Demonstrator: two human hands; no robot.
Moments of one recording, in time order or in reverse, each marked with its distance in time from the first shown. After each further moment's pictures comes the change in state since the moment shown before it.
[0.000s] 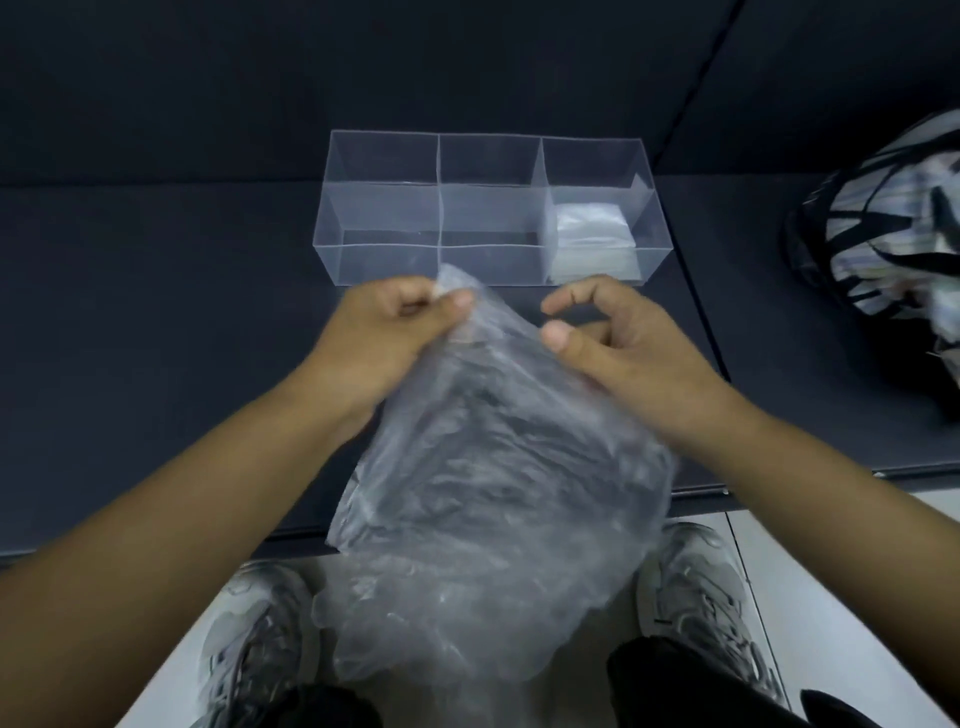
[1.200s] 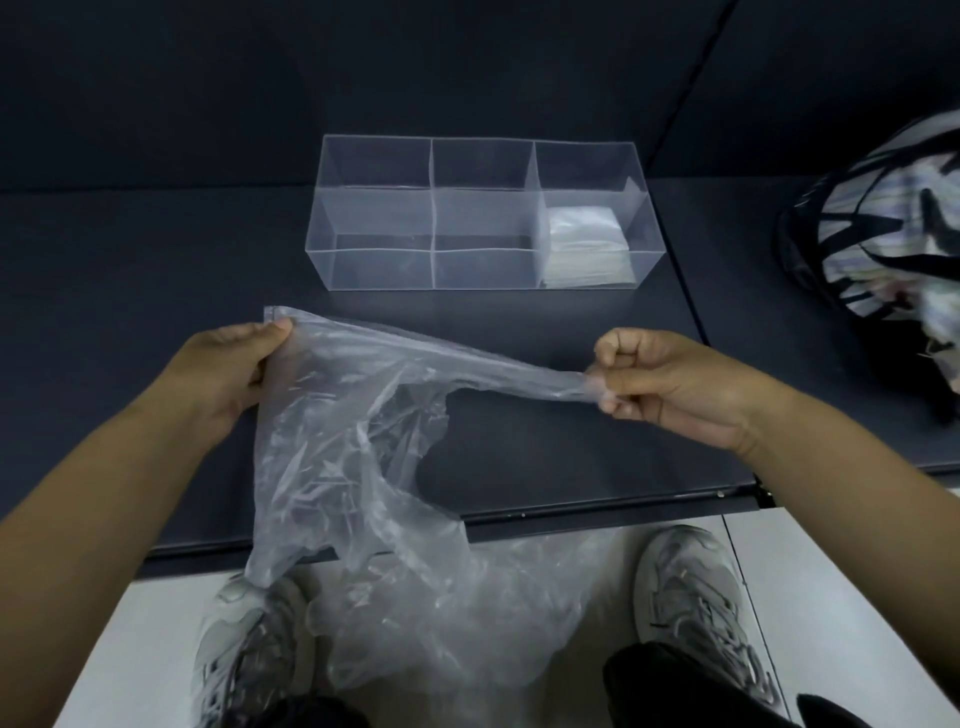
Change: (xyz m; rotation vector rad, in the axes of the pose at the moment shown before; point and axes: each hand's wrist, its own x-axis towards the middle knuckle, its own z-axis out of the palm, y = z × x) left_hand 0.027 -0.077 -0.108 -0.128 0.288 -0.358; right_hand 0.007 0.035 -0.044 0.370 -0.184 0.381
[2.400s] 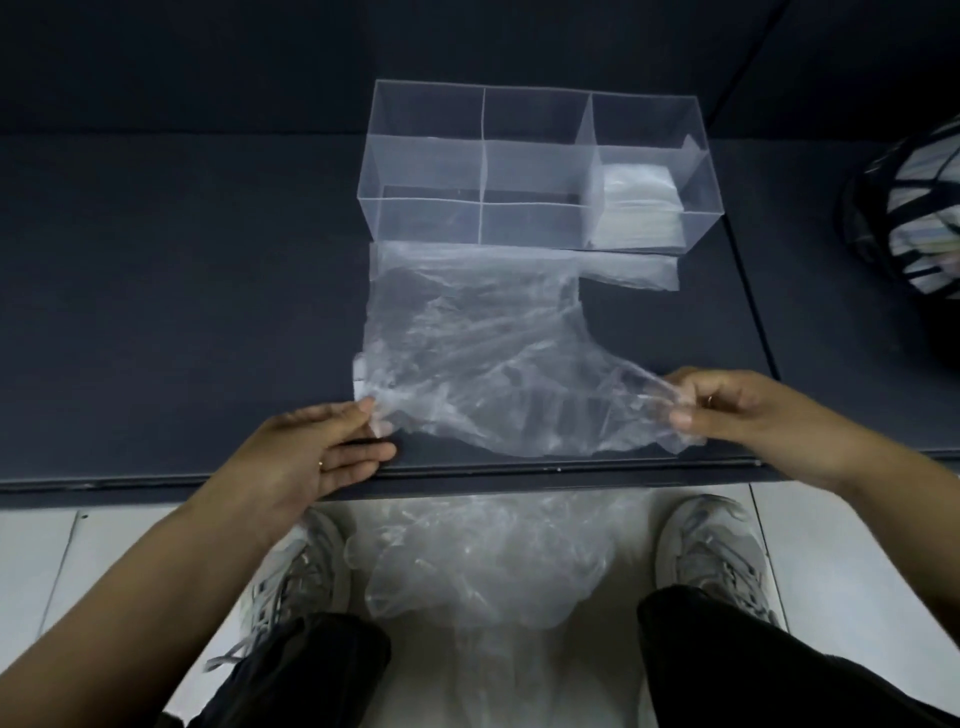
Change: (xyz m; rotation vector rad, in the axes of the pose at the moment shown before) left_hand -0.108 -0.046 0.013 -0.190 -0.101 -0.281; right_hand -0.043 0.037 -0.012 -0.502 -0.061 -0.087
